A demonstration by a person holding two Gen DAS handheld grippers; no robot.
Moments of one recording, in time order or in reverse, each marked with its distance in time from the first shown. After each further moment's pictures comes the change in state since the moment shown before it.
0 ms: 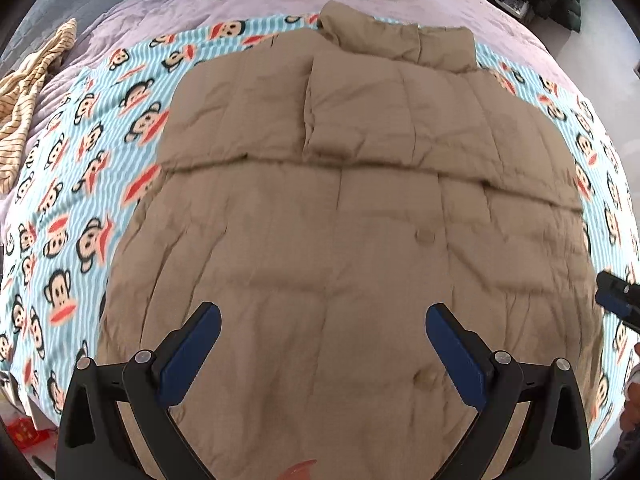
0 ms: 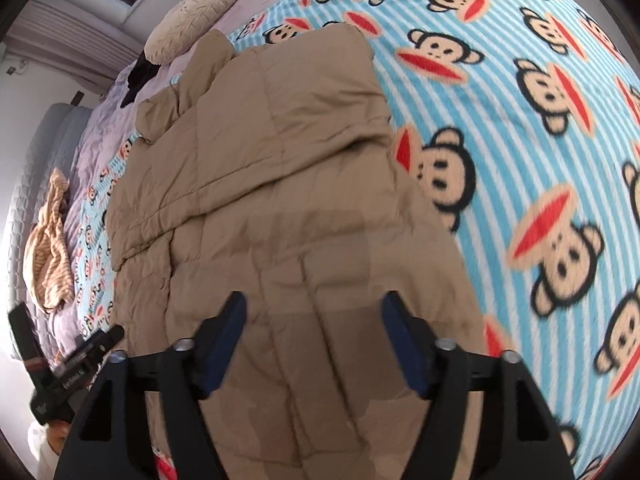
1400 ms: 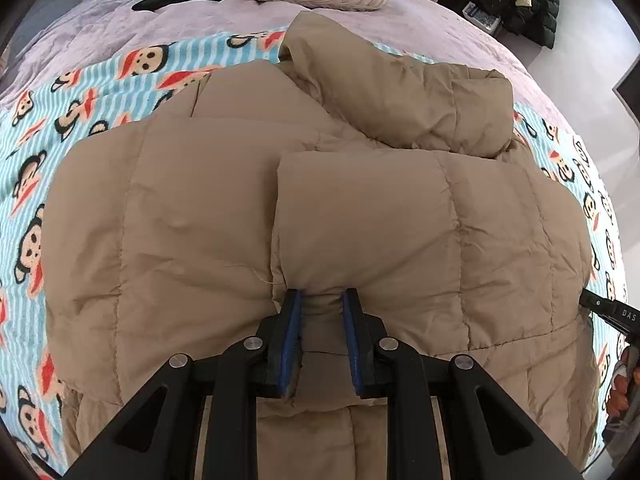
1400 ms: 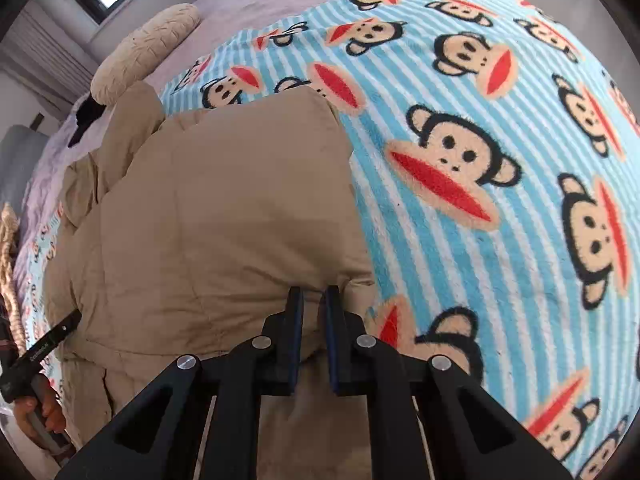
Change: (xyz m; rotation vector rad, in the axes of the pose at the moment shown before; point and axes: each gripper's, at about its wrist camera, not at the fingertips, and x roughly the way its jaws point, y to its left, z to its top) left arm 0.111 0.011 0.161 0.057 -0.059 -0.196; right arm 0.066 -0.006 0.114 0.006 -0.138 -0.171
